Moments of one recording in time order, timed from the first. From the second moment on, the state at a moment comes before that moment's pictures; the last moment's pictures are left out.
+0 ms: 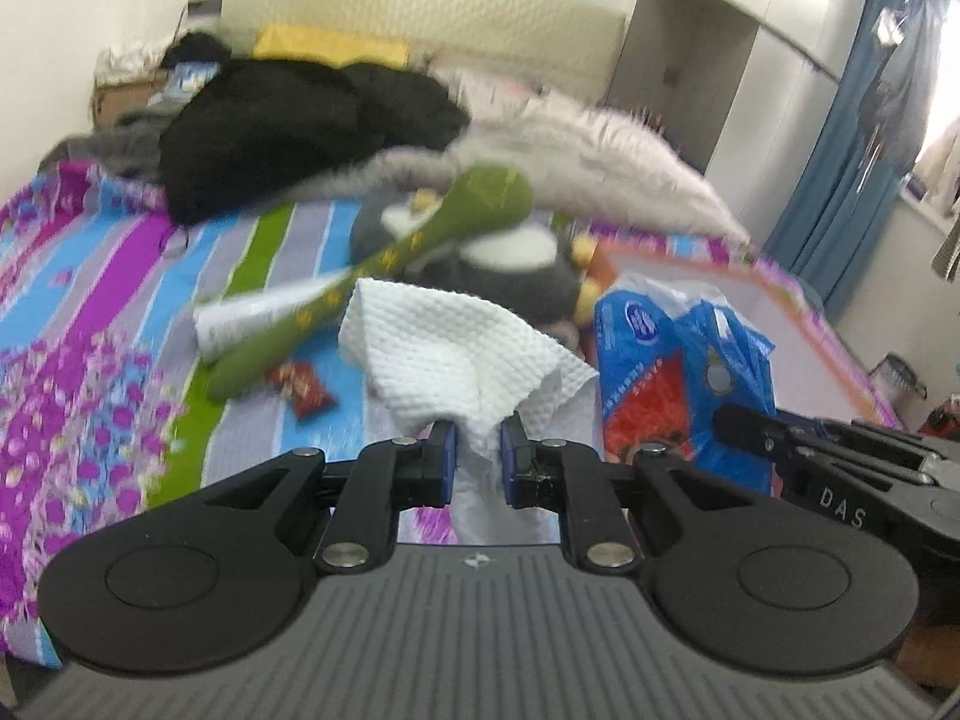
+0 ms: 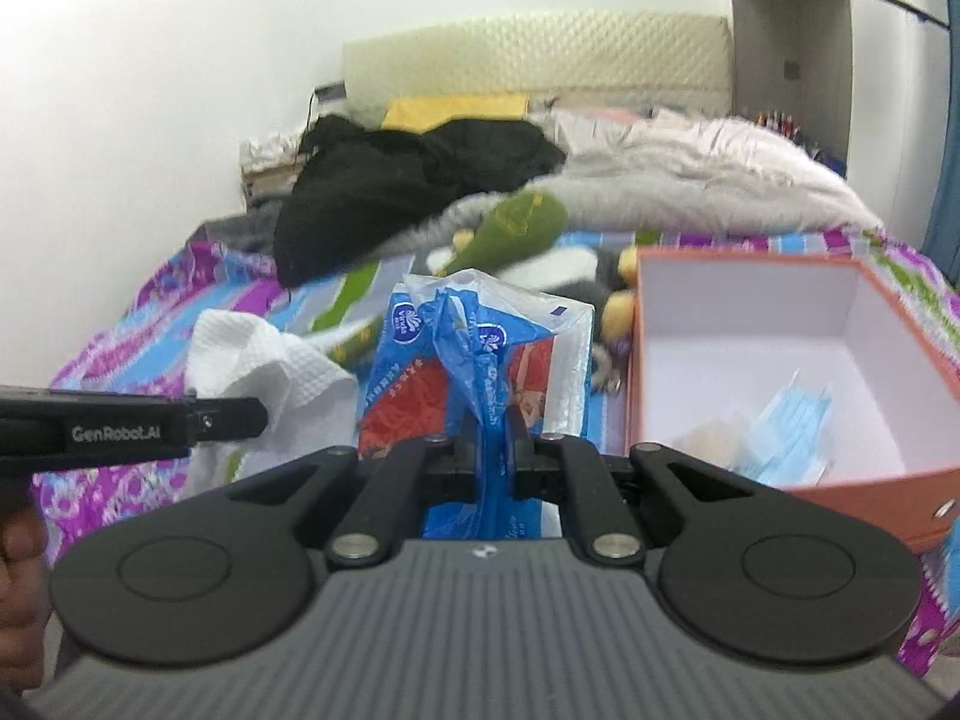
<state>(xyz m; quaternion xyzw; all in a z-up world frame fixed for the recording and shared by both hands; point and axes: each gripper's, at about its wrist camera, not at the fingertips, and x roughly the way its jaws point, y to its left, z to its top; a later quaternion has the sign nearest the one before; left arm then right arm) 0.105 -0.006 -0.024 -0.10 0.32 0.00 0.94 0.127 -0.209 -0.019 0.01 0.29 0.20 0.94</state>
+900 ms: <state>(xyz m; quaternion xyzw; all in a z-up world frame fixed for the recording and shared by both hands) 0.272 -0.155 -0.051 -0.09 0.38 -0.16 0.91 0.220 -0.344 -0.041 0.06 0.30 0.06 0.95</state>
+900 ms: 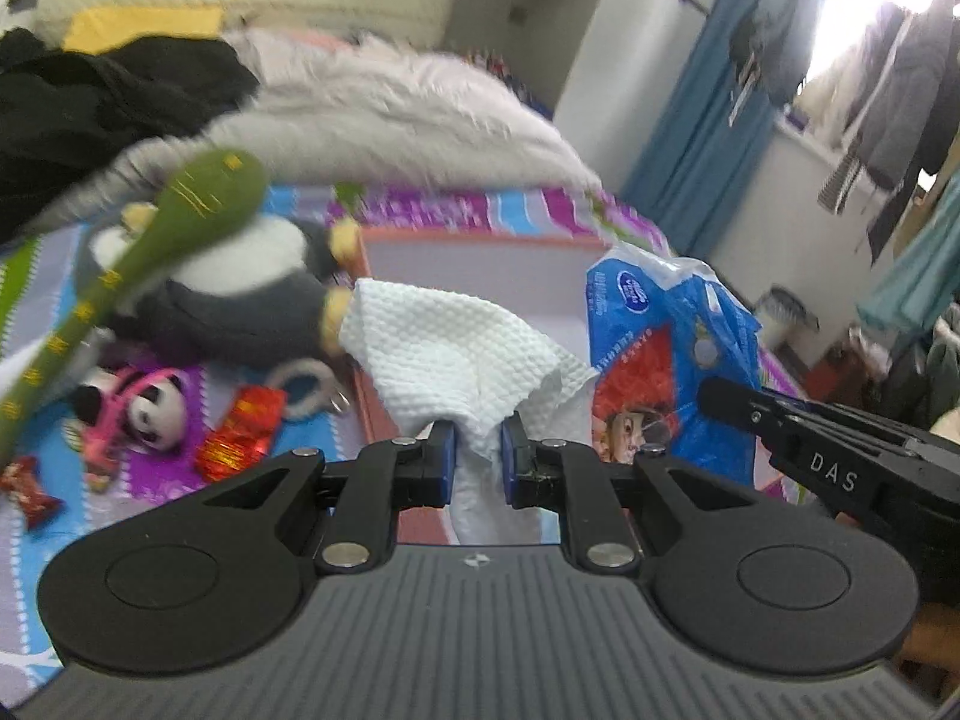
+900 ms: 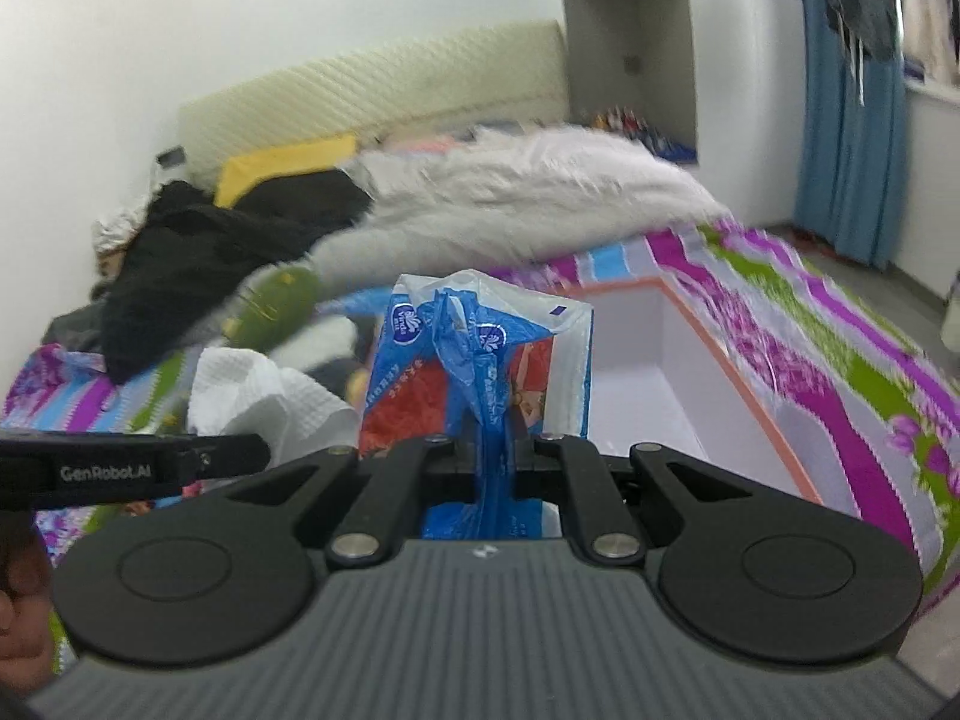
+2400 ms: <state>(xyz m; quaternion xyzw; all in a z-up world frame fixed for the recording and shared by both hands) 0.308 -0.154 -0.092 -0.07 0.41 -0.13 0.90 0.273 -0.331 -0.153 -0.07 0.41 0.05 0.91</state>
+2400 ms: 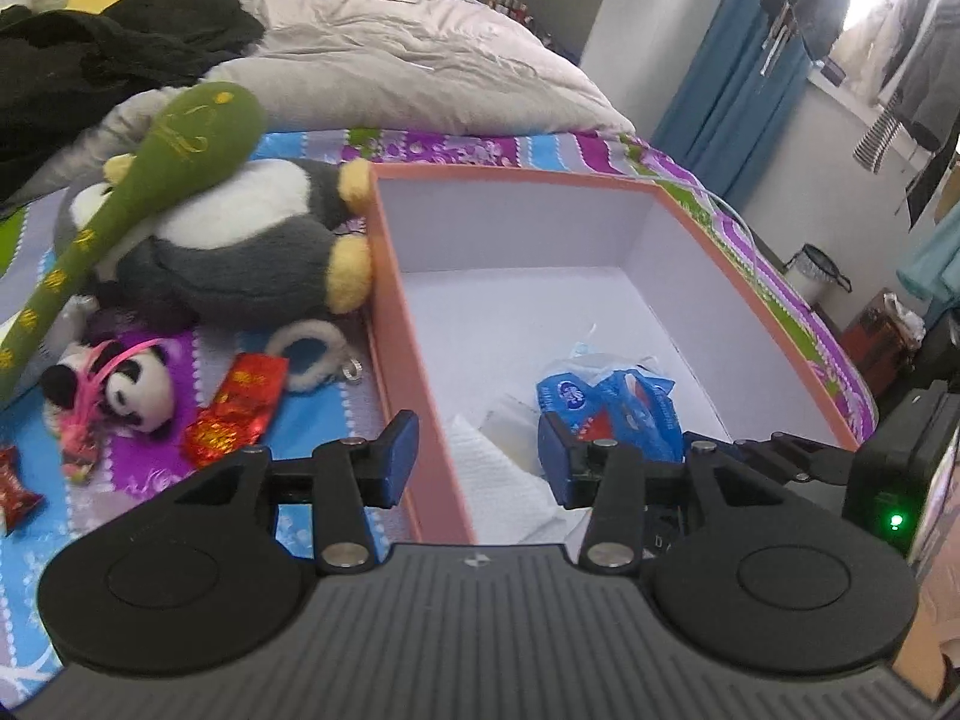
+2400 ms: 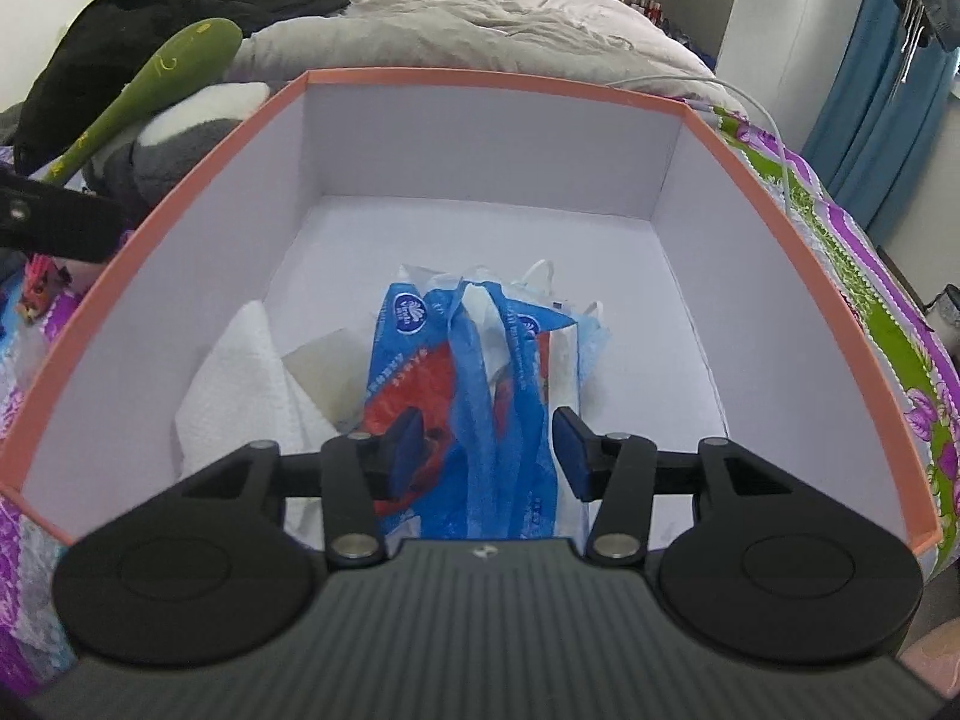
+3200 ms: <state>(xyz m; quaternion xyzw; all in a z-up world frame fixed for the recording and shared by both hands) 0.198 -0.045 -0.061 -0.11 0.37 -0.05 0.92 0.222 -0.310 -0.102 0.00 0.36 0.04 0.93</state>
